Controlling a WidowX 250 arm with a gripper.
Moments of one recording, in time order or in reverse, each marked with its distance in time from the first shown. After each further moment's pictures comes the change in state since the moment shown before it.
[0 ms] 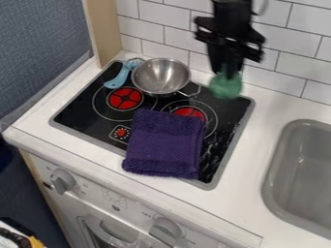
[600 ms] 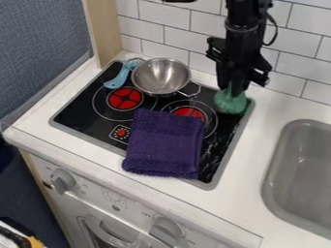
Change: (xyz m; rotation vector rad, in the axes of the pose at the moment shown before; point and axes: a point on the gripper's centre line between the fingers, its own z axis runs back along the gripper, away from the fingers) arm 0.005 0.013 -0.035 0.068 0.018 -0.028
